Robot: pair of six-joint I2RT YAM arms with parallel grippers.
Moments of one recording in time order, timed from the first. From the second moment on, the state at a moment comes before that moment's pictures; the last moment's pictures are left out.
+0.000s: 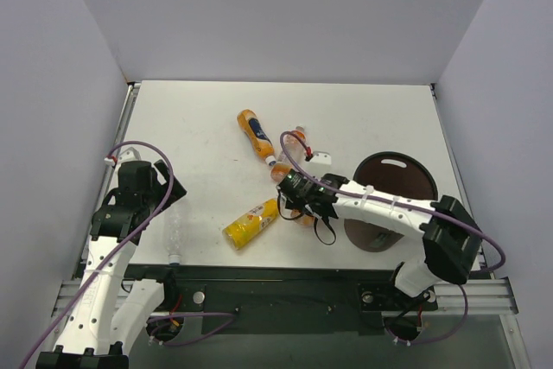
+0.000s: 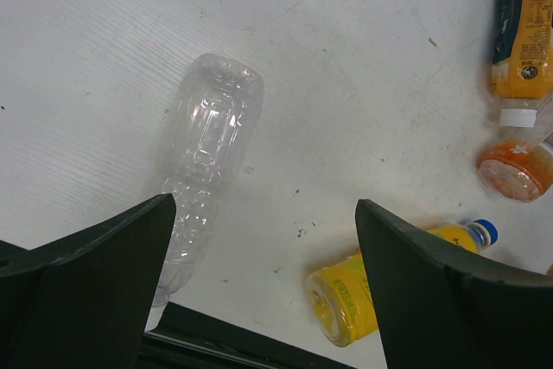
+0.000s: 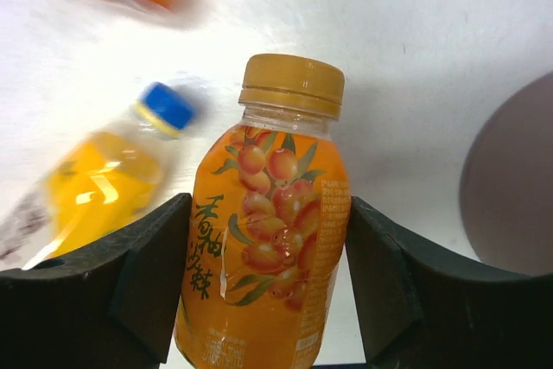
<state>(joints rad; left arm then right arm) -0.10 0.75 0.82 -0.86 -0.20 -0.67 0.97 1.55 0.99 -0.67 0.55 1.02</state>
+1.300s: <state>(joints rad) -0.10 0.76 0.82 -0.85 -0.19 -0.67 0.96 0.91 1.17 -1.09 1.21 0.76</state>
